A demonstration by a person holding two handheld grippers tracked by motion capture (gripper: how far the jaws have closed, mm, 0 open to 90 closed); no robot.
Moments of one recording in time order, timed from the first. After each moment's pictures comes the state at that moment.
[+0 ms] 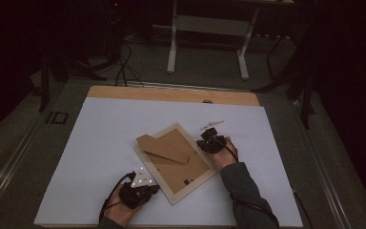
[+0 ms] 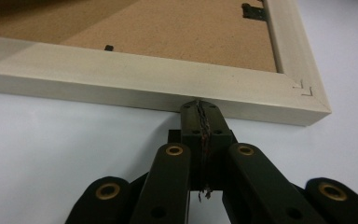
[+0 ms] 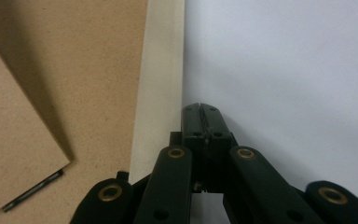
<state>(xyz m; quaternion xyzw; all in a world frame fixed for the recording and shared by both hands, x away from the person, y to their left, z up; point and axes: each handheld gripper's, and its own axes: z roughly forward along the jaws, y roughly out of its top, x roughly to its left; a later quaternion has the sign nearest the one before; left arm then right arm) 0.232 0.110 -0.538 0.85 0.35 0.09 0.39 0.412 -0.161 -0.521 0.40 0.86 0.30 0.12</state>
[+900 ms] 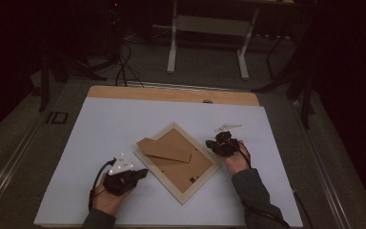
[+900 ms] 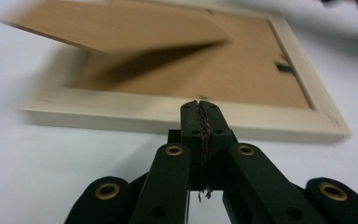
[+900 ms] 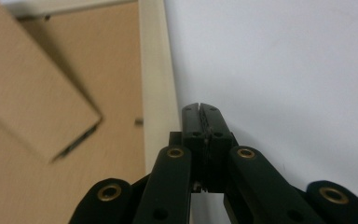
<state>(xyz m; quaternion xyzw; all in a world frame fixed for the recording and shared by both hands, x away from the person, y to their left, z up) 0.254 0.162 -0.507 0.79 0.38 0.13 0.46 0.390 -0.201 -0.504 0.40 0.83 0.36 0.13</state>
